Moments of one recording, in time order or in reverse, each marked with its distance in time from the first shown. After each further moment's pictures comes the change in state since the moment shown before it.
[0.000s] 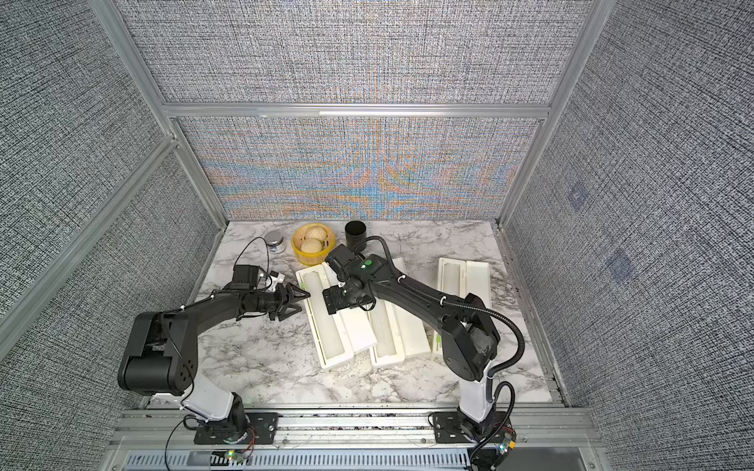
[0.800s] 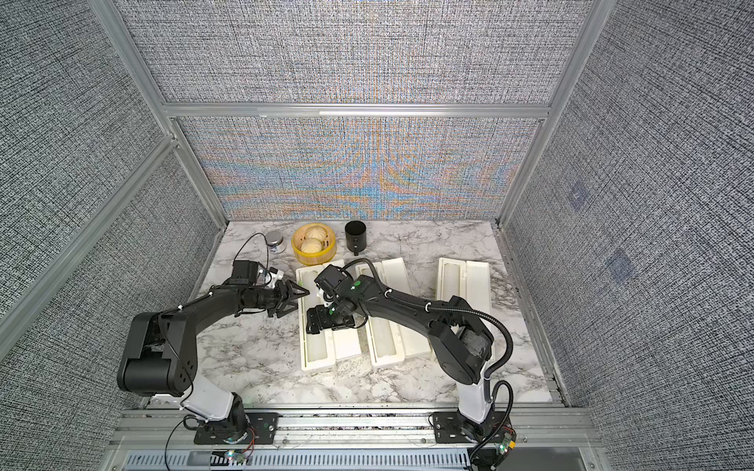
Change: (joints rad) left arm 0.006 -0.020 0.070 -0.104 -0.034 0.055; right arm 0.078 -0.006 -0.133 0.212 -0.215 0.140
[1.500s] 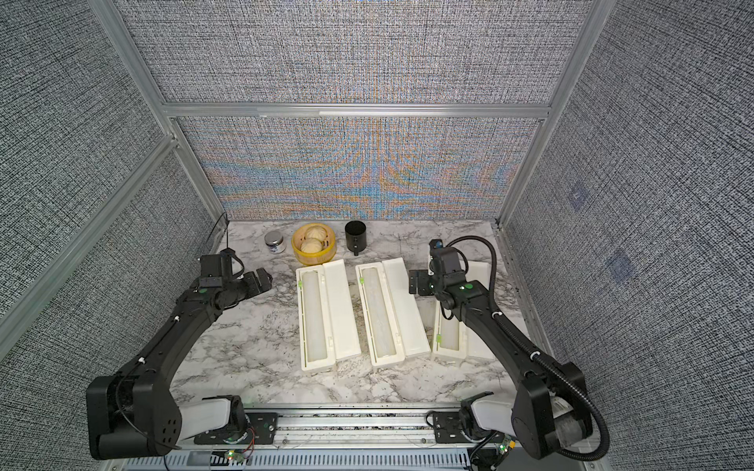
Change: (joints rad) left arm 0.062 -0.345 -0.047 -0.029 -0.786 0.291; right arm -0.667 -0.616 -0.597 0.311 0.460 -0.417
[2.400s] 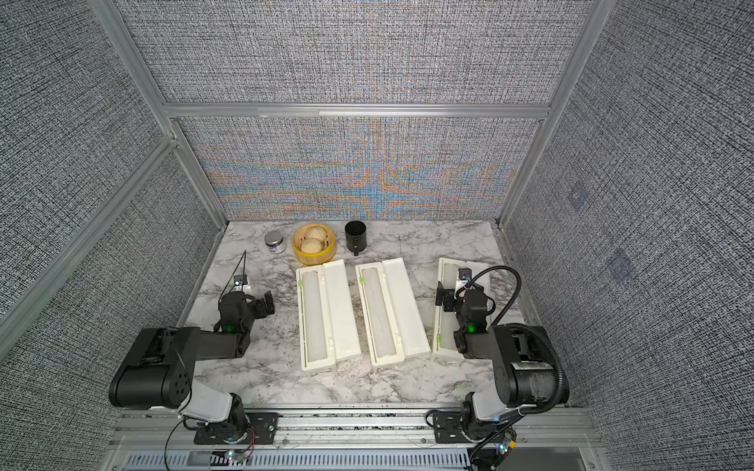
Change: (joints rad) left arm -0.029 0.260 -0.423 1.097 -0.200 0.298; right arm -0.262 0.254 -0.511 1.197 -0.159 -0.188
